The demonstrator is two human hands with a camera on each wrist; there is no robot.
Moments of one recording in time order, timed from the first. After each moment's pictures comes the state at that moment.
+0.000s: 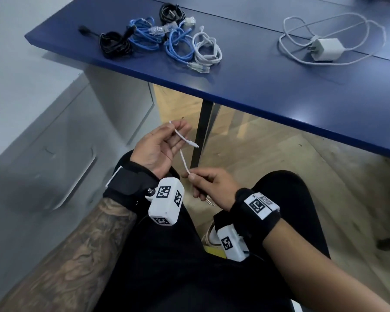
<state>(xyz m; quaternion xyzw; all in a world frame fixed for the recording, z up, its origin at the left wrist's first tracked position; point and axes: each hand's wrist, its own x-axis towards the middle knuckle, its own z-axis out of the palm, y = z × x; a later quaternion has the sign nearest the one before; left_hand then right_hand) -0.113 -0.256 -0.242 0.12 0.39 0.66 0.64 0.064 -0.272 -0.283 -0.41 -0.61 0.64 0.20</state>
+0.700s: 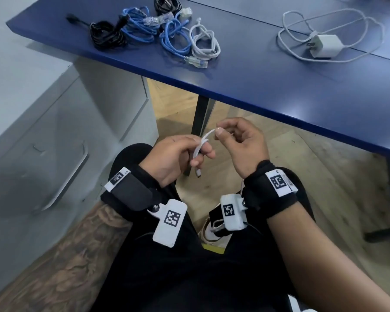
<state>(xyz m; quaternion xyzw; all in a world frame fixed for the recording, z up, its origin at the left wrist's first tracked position) -0.088 -0.268 -0.229 0.35 0.44 0.46 0.69 0.082 -0.221 -0.237 -0.47 -0.61 0.47 0.44</state>
